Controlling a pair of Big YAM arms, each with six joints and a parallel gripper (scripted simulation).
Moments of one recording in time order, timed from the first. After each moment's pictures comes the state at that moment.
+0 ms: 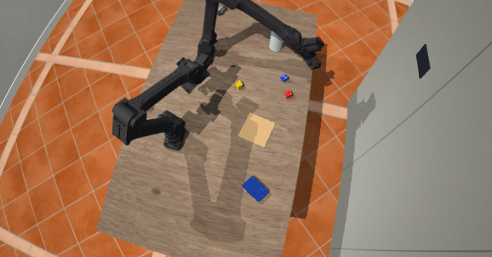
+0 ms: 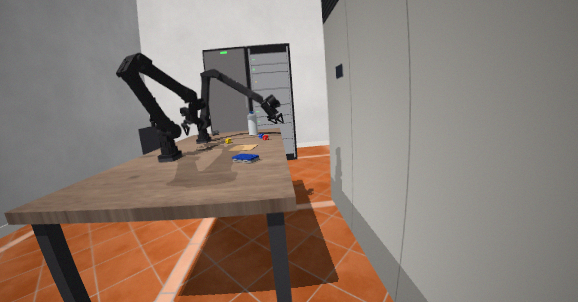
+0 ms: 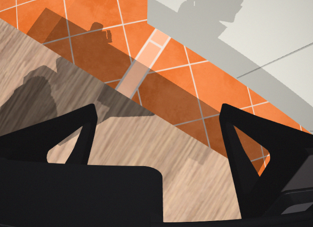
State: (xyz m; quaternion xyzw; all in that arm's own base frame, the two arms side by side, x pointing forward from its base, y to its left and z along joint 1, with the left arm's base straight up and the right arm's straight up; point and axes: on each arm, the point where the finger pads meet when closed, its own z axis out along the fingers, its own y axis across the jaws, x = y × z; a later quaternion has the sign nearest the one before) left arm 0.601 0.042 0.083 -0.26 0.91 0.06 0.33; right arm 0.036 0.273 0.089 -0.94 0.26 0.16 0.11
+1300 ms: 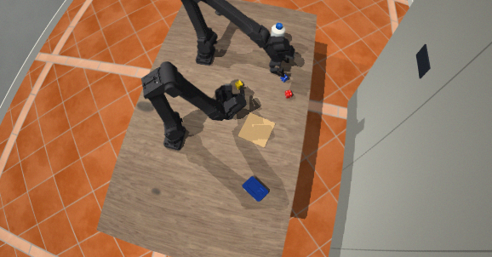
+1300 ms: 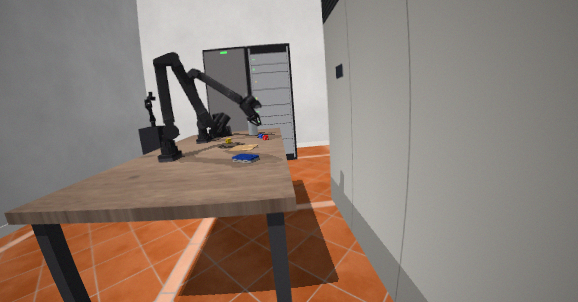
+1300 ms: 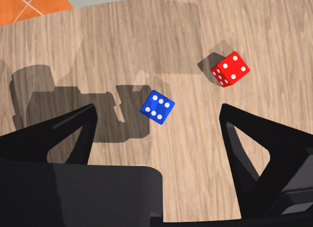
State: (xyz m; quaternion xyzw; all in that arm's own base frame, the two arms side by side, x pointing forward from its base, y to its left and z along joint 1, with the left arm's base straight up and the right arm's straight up) left arm 0.447 -0.059 0.090 0.06 0.95 -0.02 0.30; right arm 0.218 0.301 0.053 -0.64 0.50 0.42 0.40
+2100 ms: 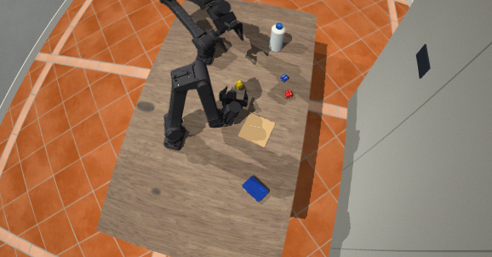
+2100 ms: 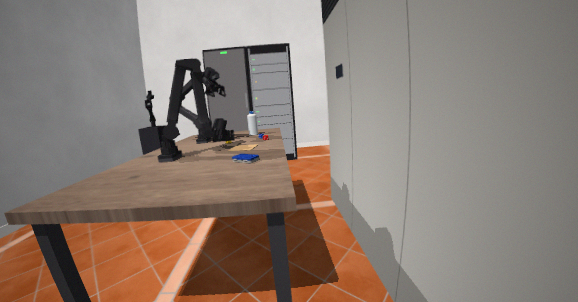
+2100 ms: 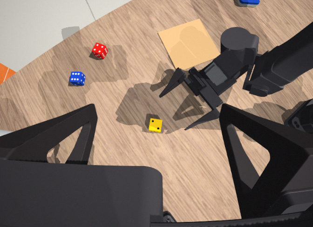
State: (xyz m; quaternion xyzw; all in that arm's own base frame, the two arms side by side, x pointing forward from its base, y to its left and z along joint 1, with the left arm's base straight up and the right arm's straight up) left arm 0.199 -0.140 0.319 0.28 0.87 -0.13 0.38; right arm 0.243 0.300 0.040 -0.55 0.54 0.46 0.45
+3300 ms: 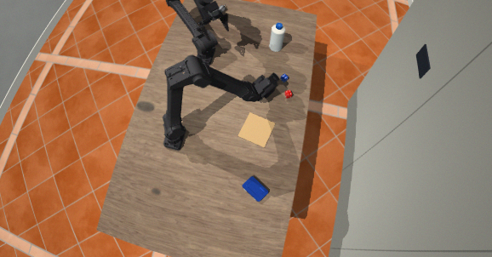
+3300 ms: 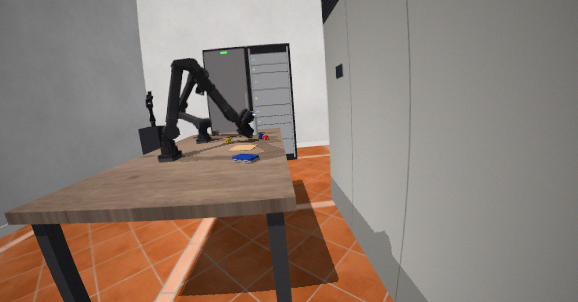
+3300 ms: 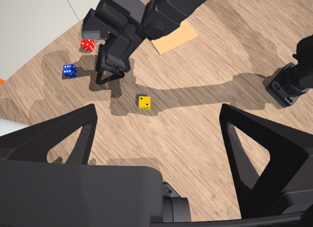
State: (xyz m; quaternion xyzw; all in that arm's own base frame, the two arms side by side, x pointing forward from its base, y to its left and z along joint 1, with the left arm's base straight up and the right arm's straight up) left arm 0.122 -0.112 0.339 0.33 0.85 -0.15 0.39; right arm 0.386 0.395 0.017 -0.39 0.80 0.37 0.27
